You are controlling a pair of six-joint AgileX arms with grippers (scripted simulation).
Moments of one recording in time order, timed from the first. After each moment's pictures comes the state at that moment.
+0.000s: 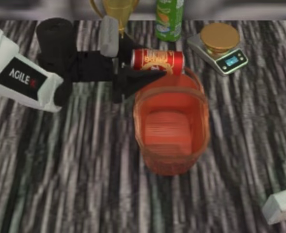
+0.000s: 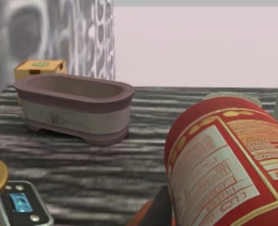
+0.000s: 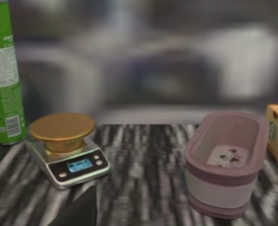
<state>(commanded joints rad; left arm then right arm) -0.30 2.30 1.24 1.02 1.27 0.04 0.00 0.00 0.00 0.00 0.00 0.00</state>
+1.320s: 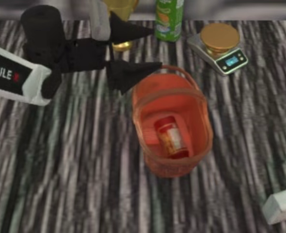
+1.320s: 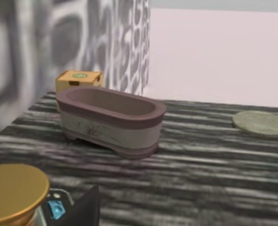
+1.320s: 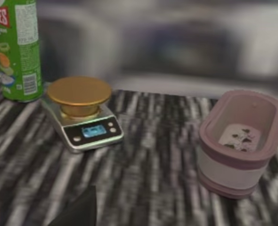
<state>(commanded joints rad) -0.28 2.17 1.18 0.95 1.19 0.01 0.05 0.15 0.15 -0.13 0.00 -0.08</state>
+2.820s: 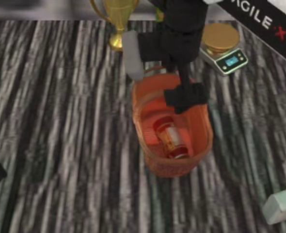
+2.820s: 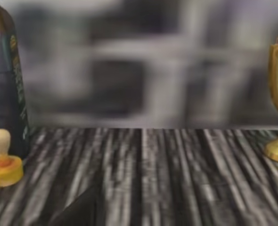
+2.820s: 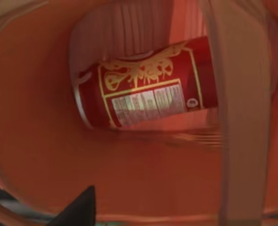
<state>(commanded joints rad) 0.02 0.04 0.03 0.01 0.03 -0.01 0.65 2.36 2.46 -1.64 0.01 -1.02</state>
